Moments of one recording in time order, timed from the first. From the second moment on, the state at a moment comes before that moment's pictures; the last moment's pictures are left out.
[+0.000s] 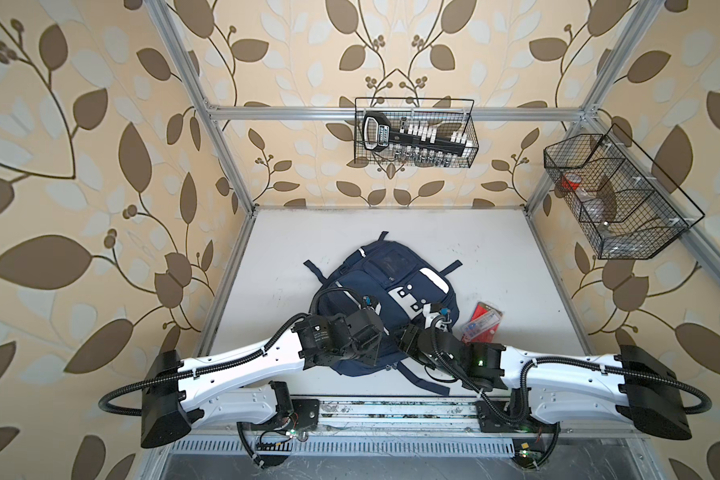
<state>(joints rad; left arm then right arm) -1.10 1.10 0.86 -0.77 -0.08 -0.79 1.18 1.17 0.57 -0.04 0.36 1.46</state>
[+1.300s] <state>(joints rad) -0.81 1.09 0.76 -0.66 -0.33 -0.91 0.41 1.06 0.67 -0.39 -0.30 0.88</state>
